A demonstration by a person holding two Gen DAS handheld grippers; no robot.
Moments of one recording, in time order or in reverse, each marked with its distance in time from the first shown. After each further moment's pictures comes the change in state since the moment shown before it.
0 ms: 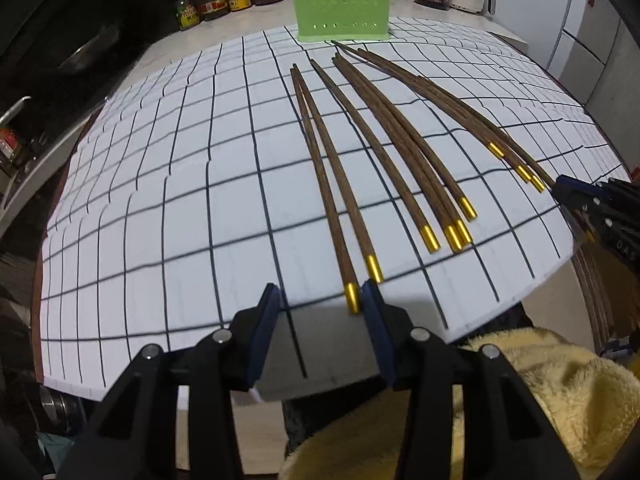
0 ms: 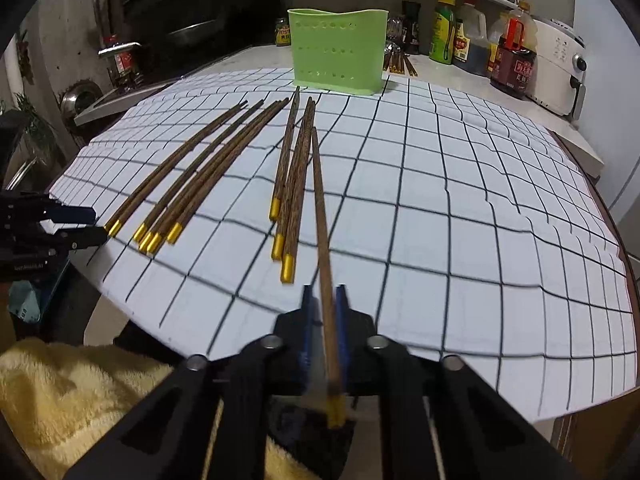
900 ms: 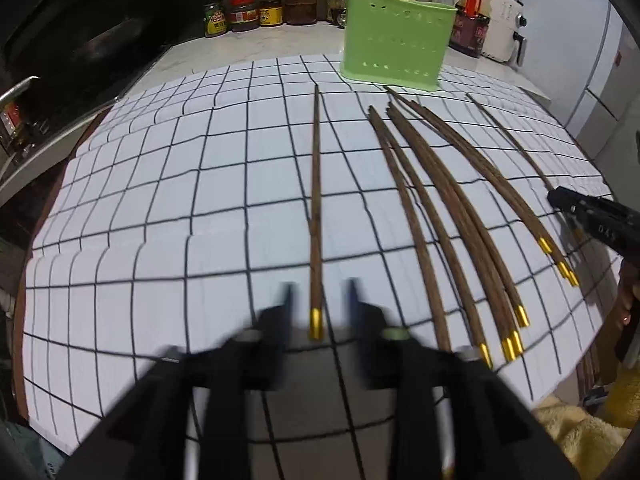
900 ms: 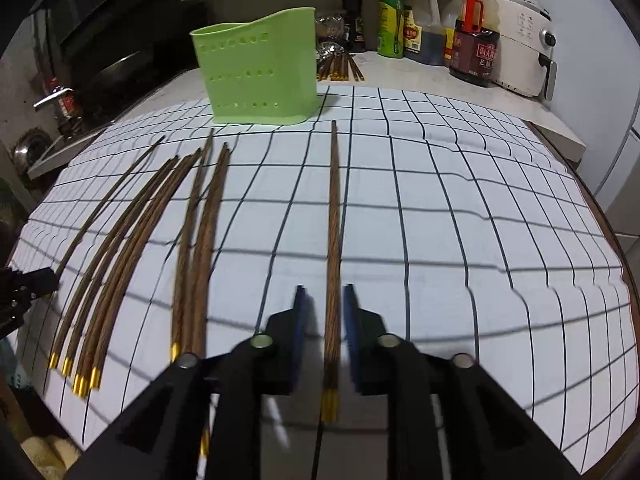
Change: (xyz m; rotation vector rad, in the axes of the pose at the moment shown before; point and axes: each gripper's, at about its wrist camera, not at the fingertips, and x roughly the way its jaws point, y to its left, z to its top) left arm 0.028 0.046 0.039 -0.120 -0.108 -0.045; right arm 0.048 -0.042 0.061 0.151 -0.020 -0.091
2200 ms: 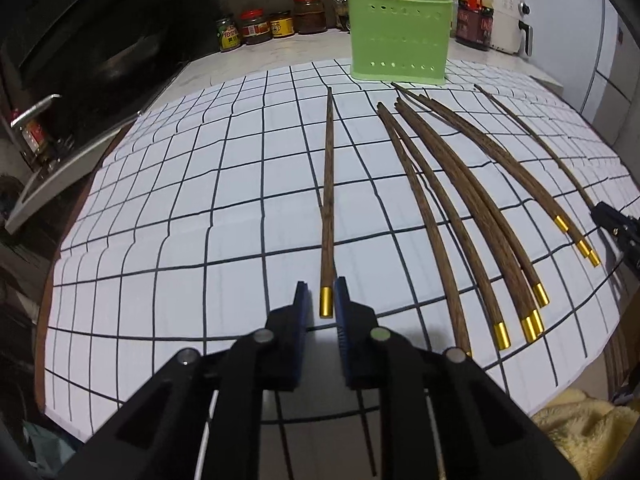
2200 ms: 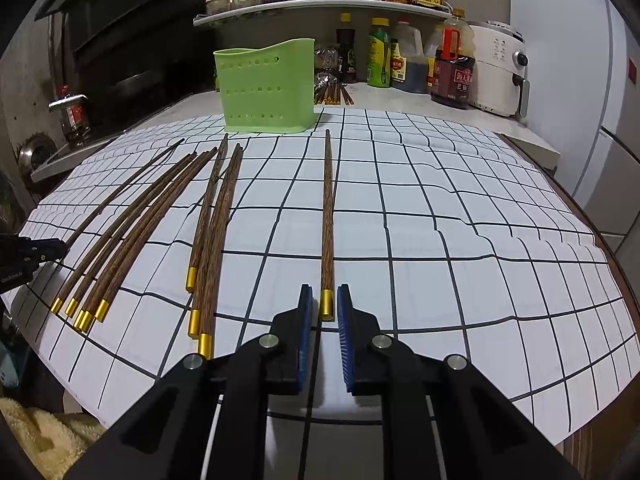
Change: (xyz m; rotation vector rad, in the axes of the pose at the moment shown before) left arm -0.005 -0.014 -0.012 0.047 -0.033 0.129; right arm -0.032 0.002 -0.054 0.001 -0.149 -0.042
